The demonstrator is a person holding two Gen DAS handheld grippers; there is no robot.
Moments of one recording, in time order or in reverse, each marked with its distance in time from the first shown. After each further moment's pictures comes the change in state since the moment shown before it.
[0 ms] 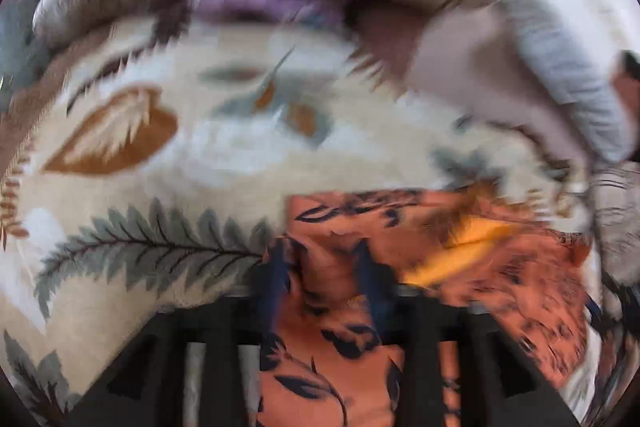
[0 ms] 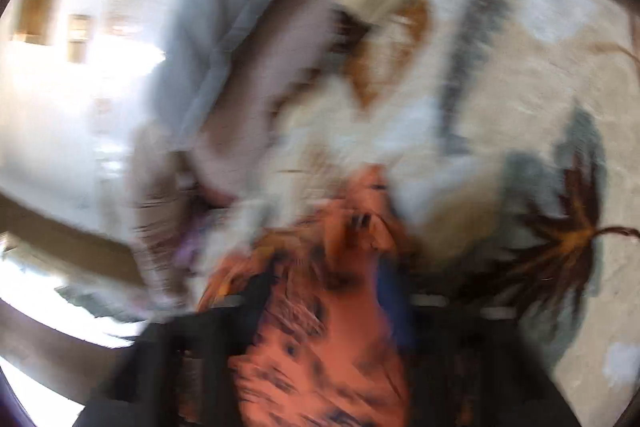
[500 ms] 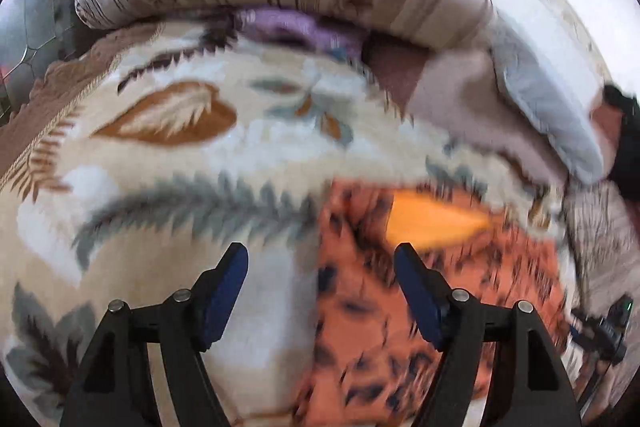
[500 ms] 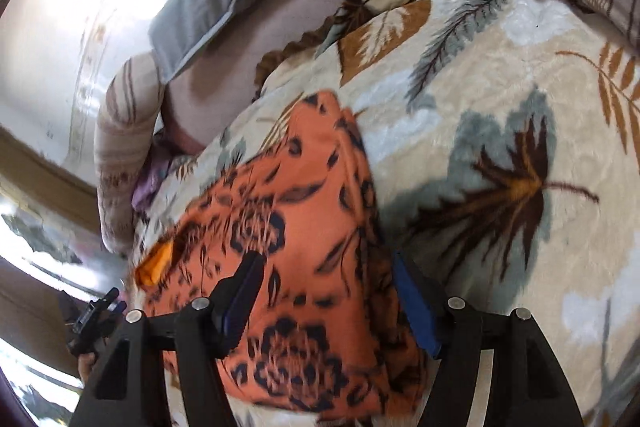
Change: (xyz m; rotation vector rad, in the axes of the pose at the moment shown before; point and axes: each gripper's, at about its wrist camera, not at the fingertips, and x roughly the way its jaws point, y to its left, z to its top) left arm -0.068 0.045 -0.053 -0.038 -0.108 -0.086; right arm -0.029 0.013 -0.061 -0.277 0.028 -0.124
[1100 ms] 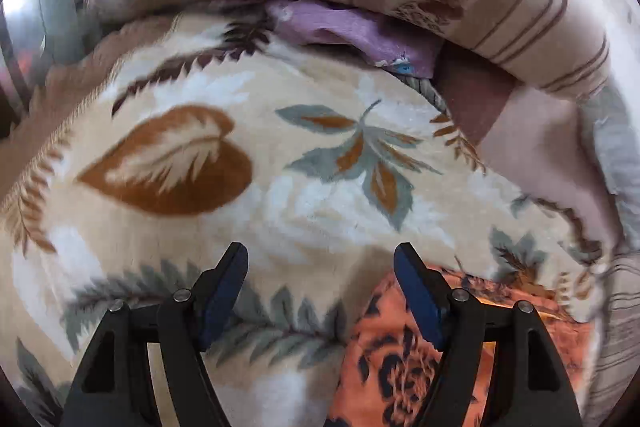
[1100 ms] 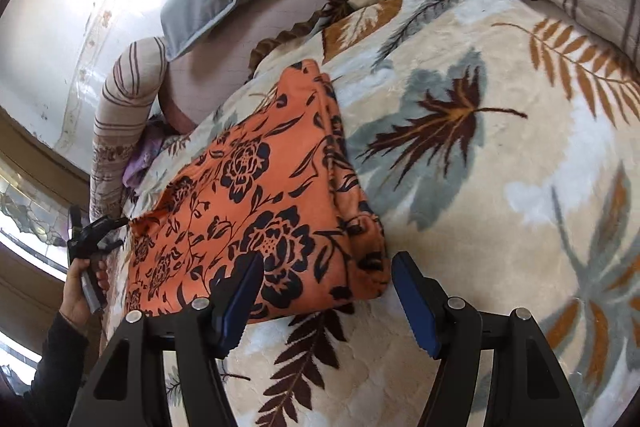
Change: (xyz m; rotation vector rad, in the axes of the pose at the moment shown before) left arm 0.069 0.016 0.096 -0.151 0.038 0.157; right arm -0.043 -0.011 -0.049 -0.005 -0.035 -0.044
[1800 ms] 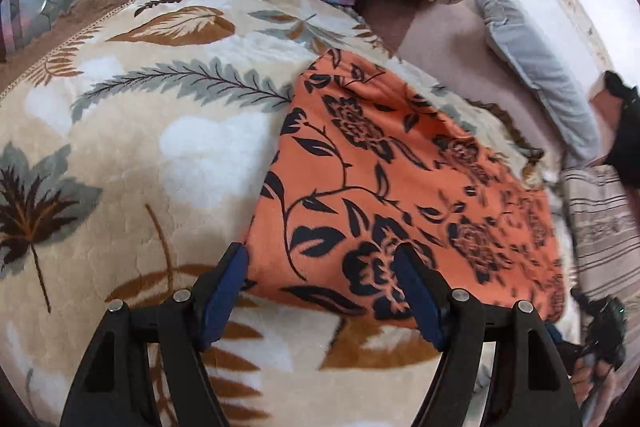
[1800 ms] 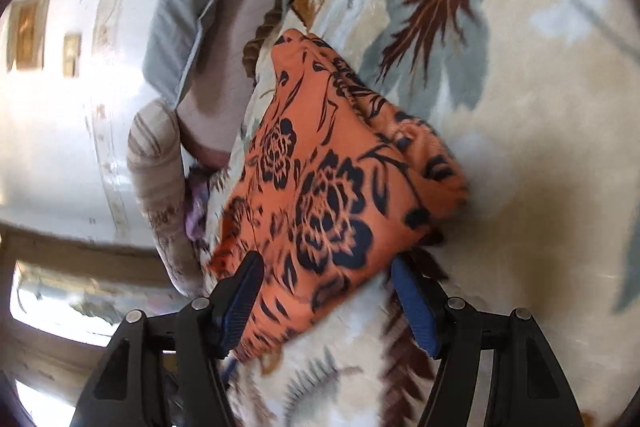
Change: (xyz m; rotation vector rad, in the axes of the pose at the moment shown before) left arm -0.073 -0.003 -0.186 0.077 0.003 -0.140; right arm 0.044 -0.007 -0.027 0.512 0.036 0.259
